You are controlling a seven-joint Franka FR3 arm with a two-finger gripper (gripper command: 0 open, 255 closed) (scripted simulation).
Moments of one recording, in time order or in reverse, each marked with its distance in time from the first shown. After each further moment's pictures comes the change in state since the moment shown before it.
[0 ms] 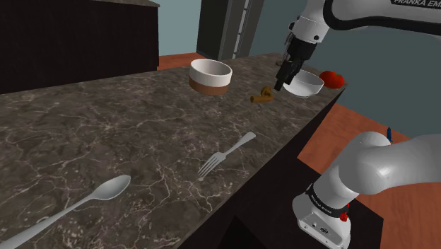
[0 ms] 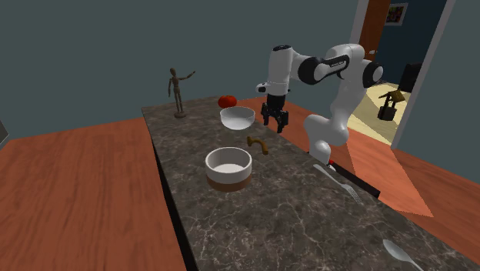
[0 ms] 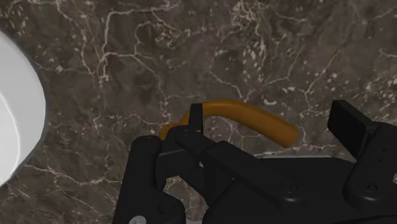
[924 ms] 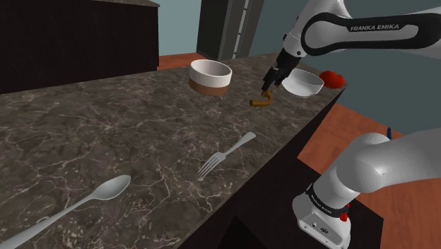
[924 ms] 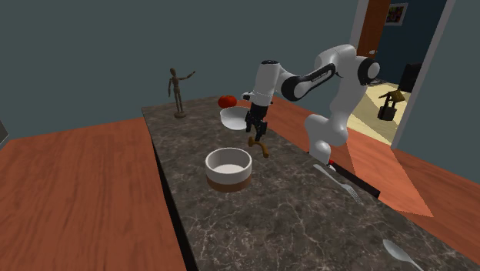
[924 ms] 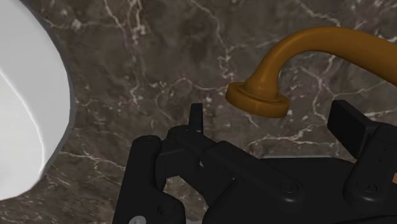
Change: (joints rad) arm -0.074 0.111 -0.064 -0.108 -0.061 0.378 0.020
